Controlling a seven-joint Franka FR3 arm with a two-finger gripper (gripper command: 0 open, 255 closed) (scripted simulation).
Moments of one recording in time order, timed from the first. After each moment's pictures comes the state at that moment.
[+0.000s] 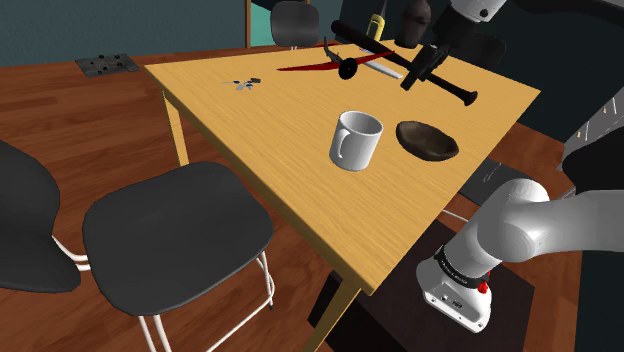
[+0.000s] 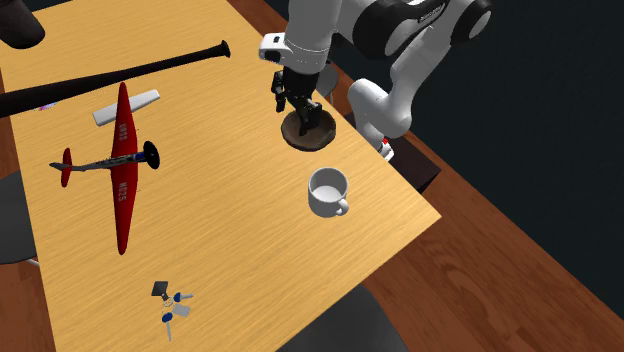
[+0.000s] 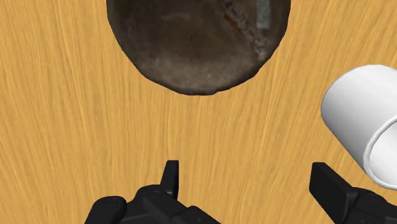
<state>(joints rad) -0.01 -0.83 0.01 -2.28 -0.02 1.70 -0.05</state>
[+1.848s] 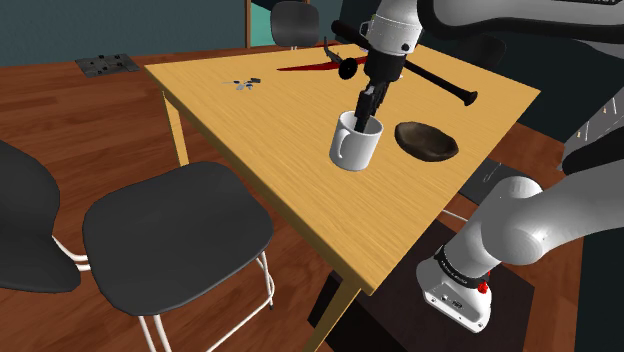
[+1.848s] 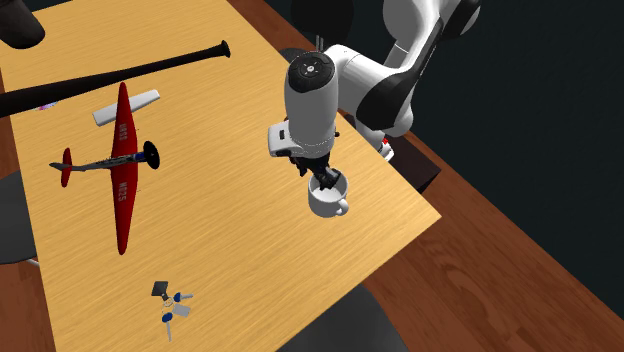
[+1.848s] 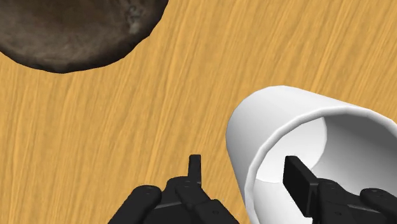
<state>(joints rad) 0.10 -0.52 0.17 -2.21 0.08 1.67 -0.01</state>
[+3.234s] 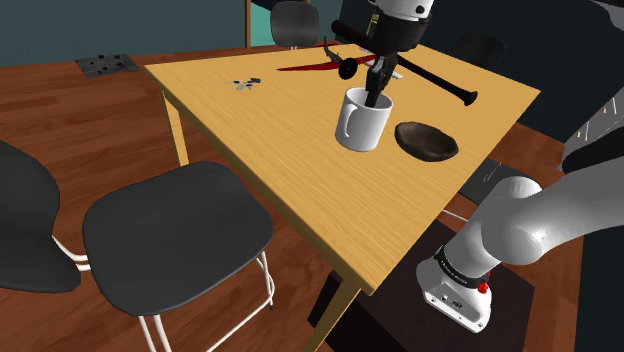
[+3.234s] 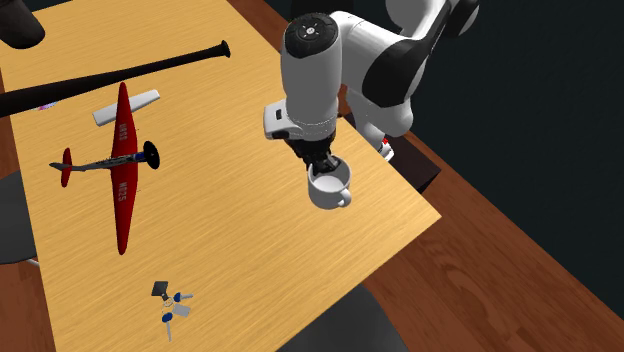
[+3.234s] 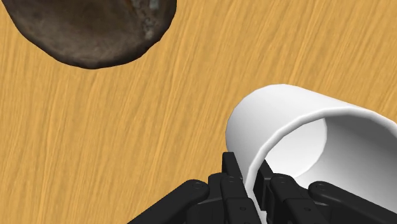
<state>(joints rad) 0.10 -0.49 0.16 -2.04 0.08 1.53 -0.01</state>
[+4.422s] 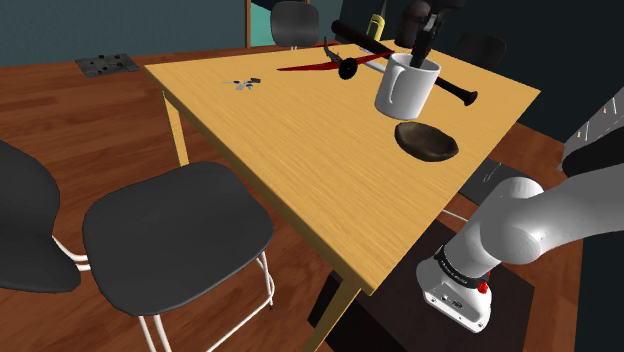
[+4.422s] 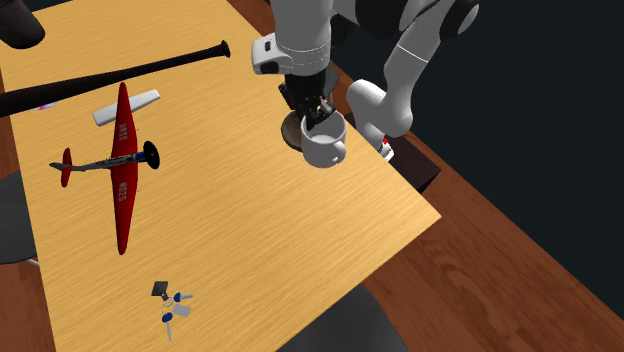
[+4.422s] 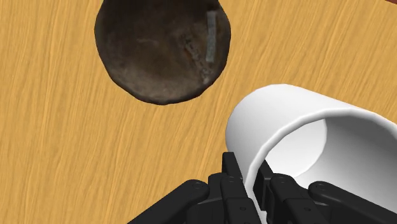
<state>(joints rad) 0.07 -0.56 0.06 -1.89 0.03 1.32 -0.13</state>
